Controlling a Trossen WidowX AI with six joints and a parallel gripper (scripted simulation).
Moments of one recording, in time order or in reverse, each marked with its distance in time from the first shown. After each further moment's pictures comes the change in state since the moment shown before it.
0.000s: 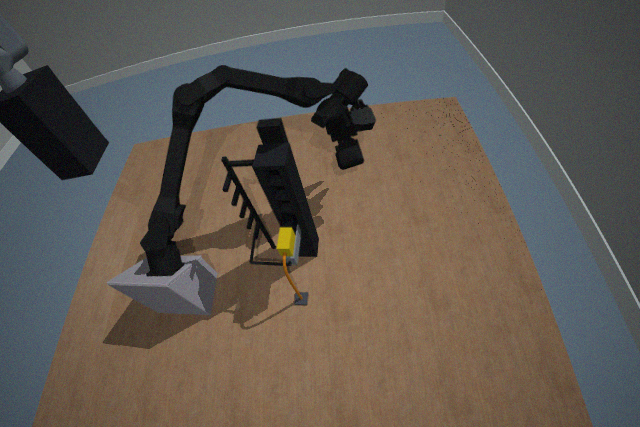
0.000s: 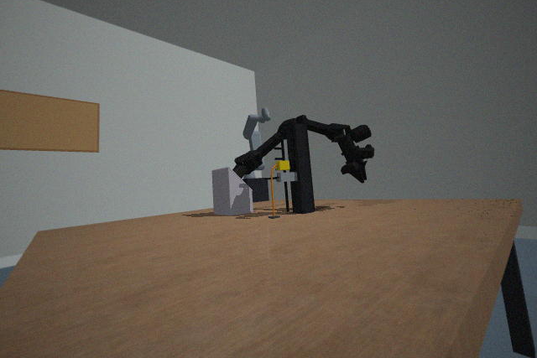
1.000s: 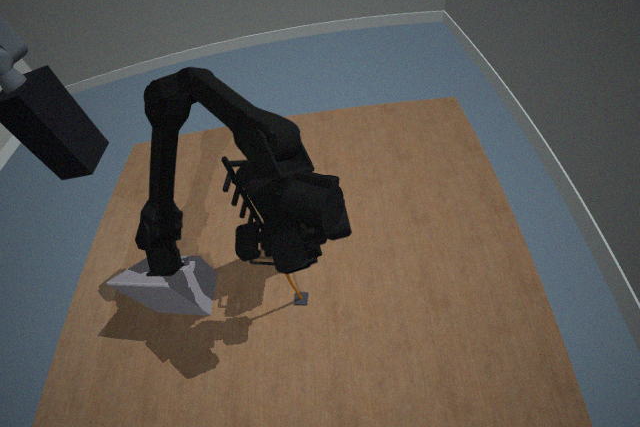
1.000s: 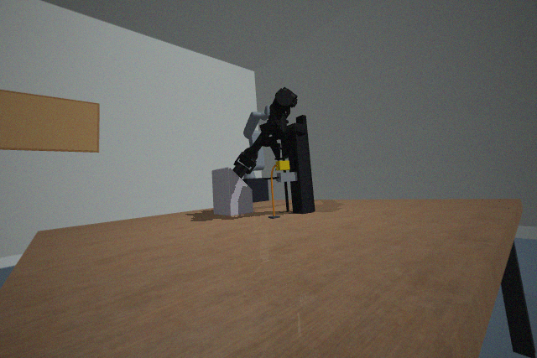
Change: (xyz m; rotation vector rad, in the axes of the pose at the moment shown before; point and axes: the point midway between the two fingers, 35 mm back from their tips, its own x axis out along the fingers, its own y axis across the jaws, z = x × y) arm -0.230 -0.284 -0.106 1.515 -0.215 -0.437
